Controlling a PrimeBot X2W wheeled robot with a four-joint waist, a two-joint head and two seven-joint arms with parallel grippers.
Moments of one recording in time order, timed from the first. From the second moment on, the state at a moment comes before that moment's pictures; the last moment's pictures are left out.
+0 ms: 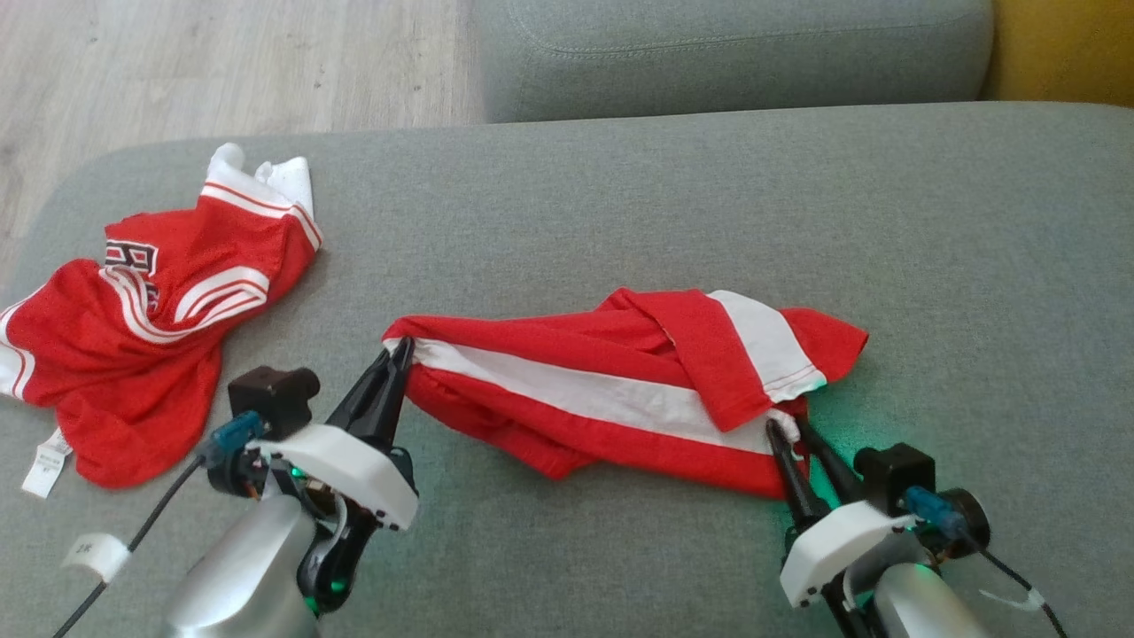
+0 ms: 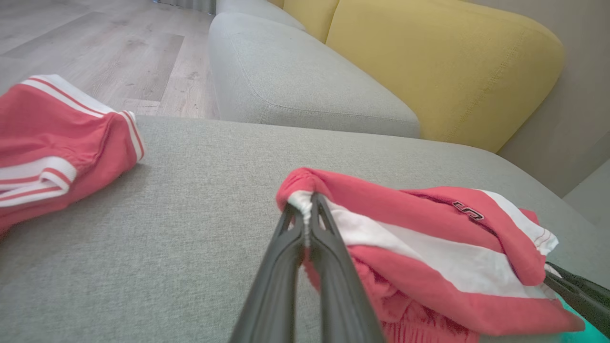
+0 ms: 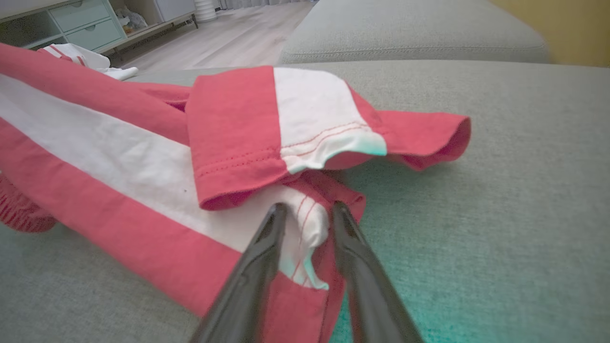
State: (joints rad) left arm -0.41 0.30 -0.65 0.51 -0.78 -0.10 -0.11; right arm -0.20 -0.05 0.21 0.70 0.10 0.13 -0.26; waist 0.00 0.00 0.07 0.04
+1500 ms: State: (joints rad) left arm -1.15 0.22 -0.68 0.45 -0.54 -0.13 -0.26; right arm -0.96 -0.34 0.06 0.36 0.01 0.13 -0.26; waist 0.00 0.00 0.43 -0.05
